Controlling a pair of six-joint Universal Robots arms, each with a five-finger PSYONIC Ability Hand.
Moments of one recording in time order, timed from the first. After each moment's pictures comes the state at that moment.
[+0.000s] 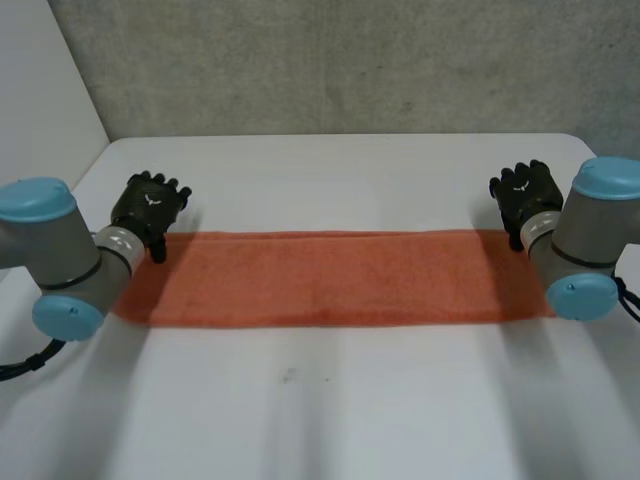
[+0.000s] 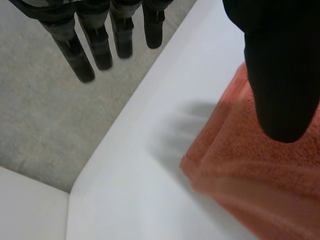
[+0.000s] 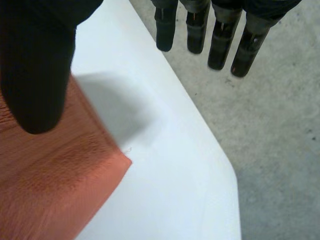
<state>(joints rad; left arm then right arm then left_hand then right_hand) 4.55 -2.33 -1.29 3.47 -1.37 3.85 1.77 -0.68 1.04 -0.19 1.56 2.42 0.20 0.26 0.27 0.25 0.08 0.21 0.26 0.26 0.26 0.09</state>
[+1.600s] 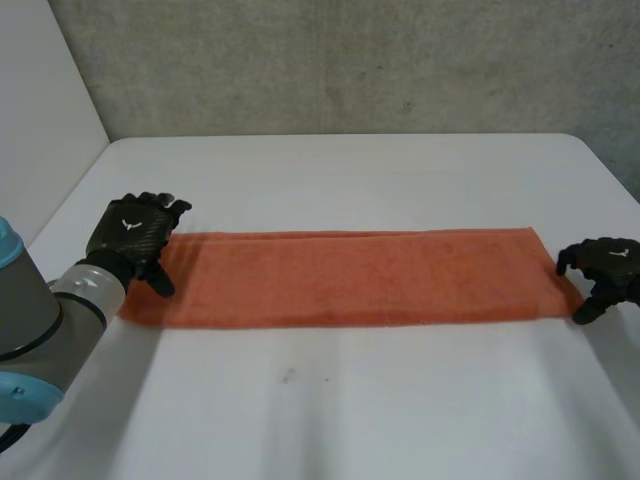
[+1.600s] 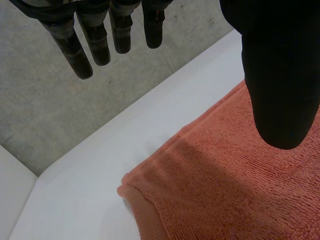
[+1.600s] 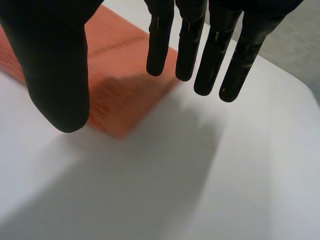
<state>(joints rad) 4.54 -1.90 -1.81 3.54 -1.37 3.51 1.33 -1.04 1.62 -0.06 1.05 2.58 0.20 0.20 0.21 0.20 0.05 0.48 0.55 0.54 0.54 0.37</state>
